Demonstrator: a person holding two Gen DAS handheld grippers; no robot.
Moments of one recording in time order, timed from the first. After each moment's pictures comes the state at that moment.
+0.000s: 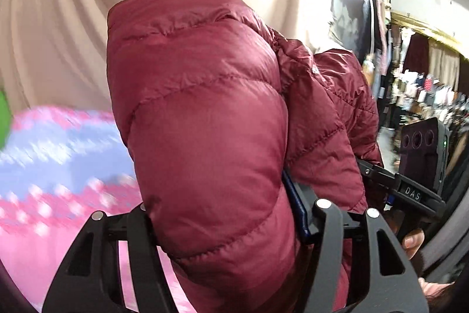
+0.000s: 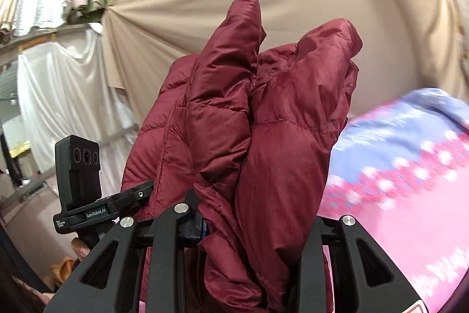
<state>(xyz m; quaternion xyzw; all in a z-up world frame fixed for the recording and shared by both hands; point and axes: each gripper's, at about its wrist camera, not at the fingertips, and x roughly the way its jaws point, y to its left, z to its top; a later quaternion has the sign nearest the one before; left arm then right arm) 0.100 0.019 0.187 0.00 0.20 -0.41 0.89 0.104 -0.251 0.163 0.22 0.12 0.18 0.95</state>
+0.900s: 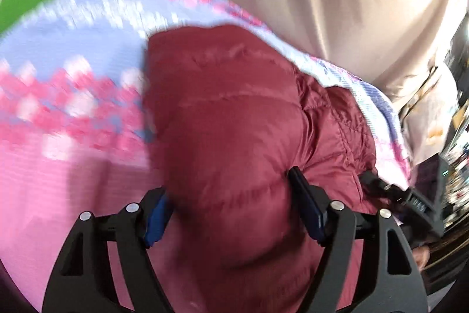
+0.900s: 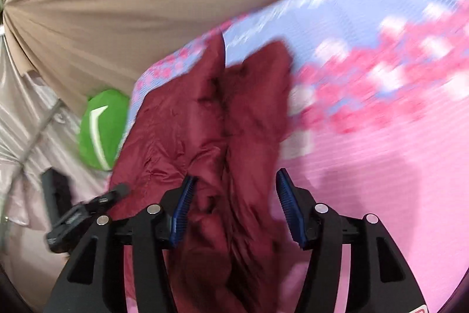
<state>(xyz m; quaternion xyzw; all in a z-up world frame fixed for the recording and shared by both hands) 0.267 0.128 0.002 -0.09 0.37 -0.24 0.89 0.304 -0.208 -0.018 0.29 0.33 0.09 0.89</state>
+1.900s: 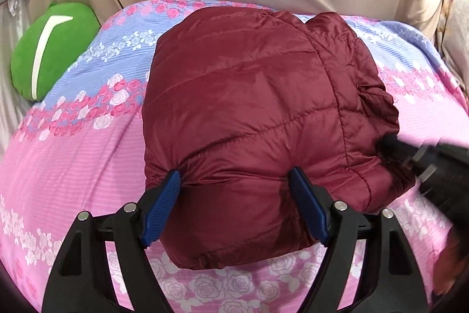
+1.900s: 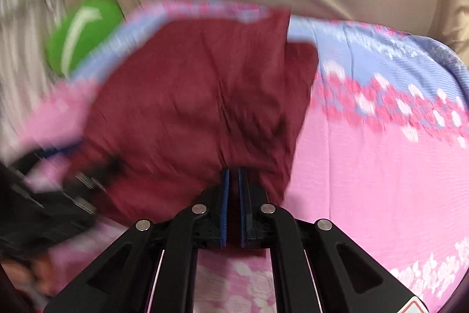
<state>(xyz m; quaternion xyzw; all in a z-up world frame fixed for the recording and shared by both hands) 0.177 0.053 -0.020 0.07 0.35 -0.12 0.93 0.244 -0.156 -0.010 0.05 0.35 0.05 0.93</state>
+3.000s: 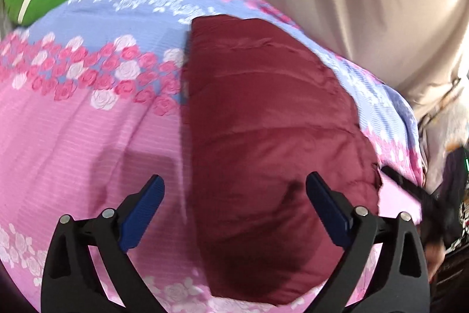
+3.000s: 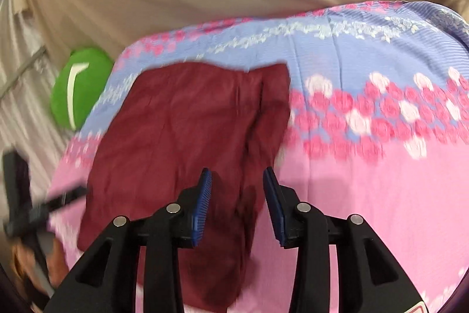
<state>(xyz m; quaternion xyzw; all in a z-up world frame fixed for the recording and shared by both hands) 0.248 0.137 0.000 -0.13 0.43 -0.16 0.88 0.288 -0.228 0.000 0.15 0.39 0.07 0.91</state>
